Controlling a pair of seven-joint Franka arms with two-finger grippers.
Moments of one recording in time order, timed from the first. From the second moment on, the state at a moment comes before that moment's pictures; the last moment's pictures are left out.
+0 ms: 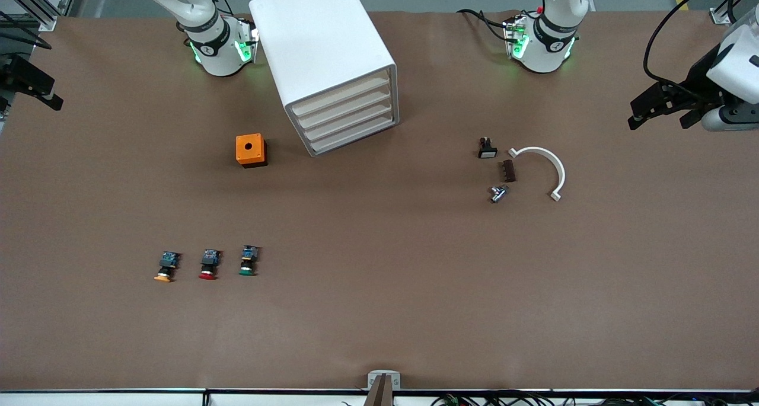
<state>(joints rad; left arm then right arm) 0.04 -0.10 -0.12 -1.68 -0.06 1.61 -0.10 0.01 -0.12 -0.09 -1.57 0.02 1.48 -0.07</state>
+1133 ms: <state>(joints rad) 0.05 0.16 -0.11 -1.69 -0.06 1.60 -0.11 0.00 -0.11 -0.09 -1.57 0.01 1.48 -0.08</state>
